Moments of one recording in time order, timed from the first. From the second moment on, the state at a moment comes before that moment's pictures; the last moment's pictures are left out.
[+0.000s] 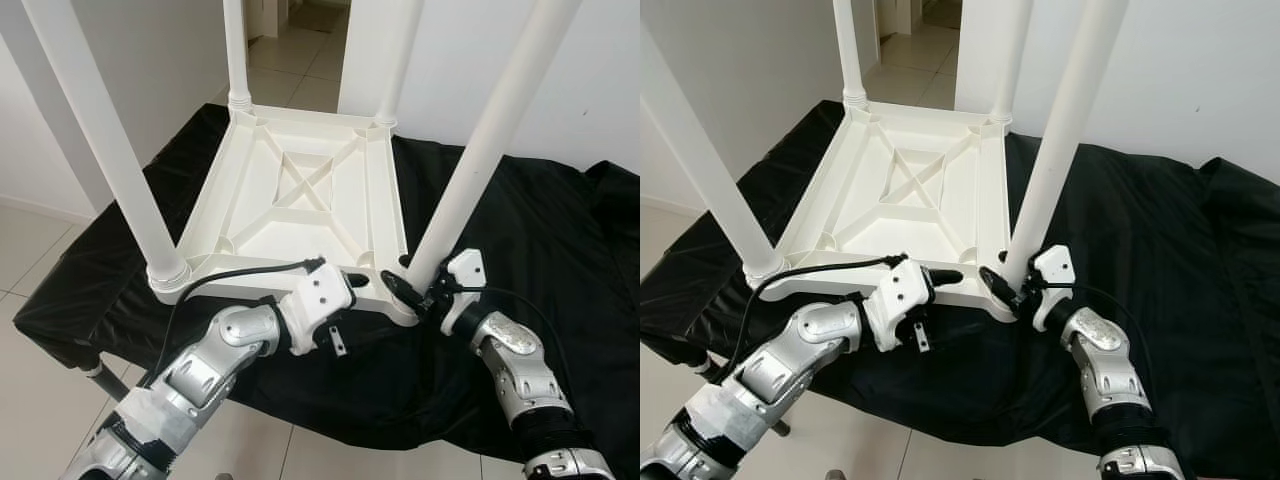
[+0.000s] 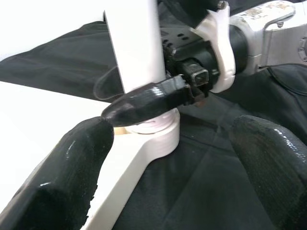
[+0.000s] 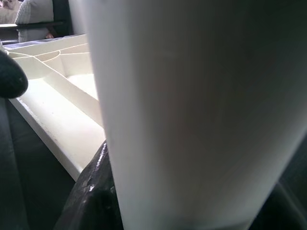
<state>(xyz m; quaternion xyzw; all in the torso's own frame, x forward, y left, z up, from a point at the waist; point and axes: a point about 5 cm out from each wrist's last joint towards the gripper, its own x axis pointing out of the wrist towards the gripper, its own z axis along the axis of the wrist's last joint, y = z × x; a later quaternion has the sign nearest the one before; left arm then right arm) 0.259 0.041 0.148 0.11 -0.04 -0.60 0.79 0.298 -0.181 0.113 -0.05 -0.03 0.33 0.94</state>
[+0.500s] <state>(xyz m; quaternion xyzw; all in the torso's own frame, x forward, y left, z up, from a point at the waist) 0.266 0.048 0.143 0.10 -0.03 -0.58 0.81 0.279 -0.183 0.110 -0.01 -0.06 0.21 0.98</state>
